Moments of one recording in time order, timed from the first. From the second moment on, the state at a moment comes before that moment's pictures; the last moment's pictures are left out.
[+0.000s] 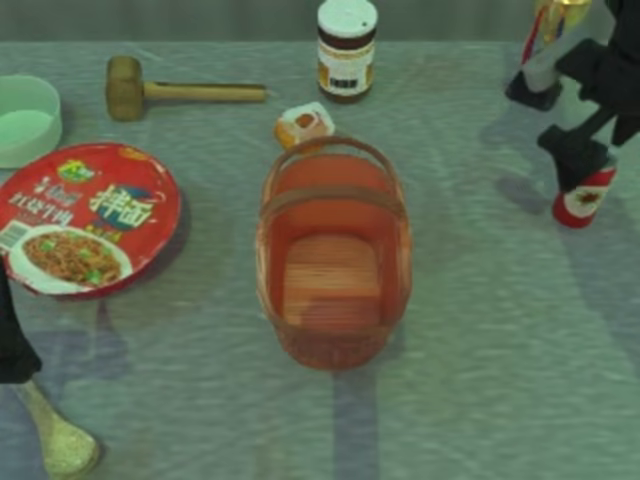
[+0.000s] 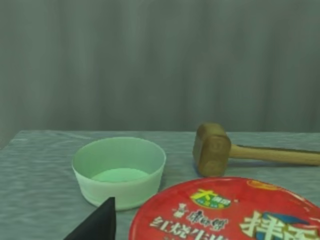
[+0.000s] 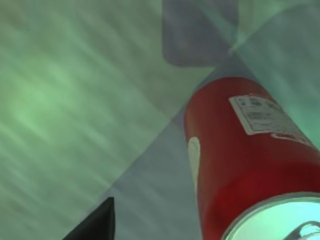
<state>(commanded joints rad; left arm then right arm) 0.00 0.00 0.00 0.00 0.00 0.00 0.12 2.38 2.14 -1.33 0.00 -0.63</state>
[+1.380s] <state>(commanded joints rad) 0.00 0.00 0.00 0.00 0.00 0.00 0.12 2.39 2.00 -1.19 0.01 -0.63</state>
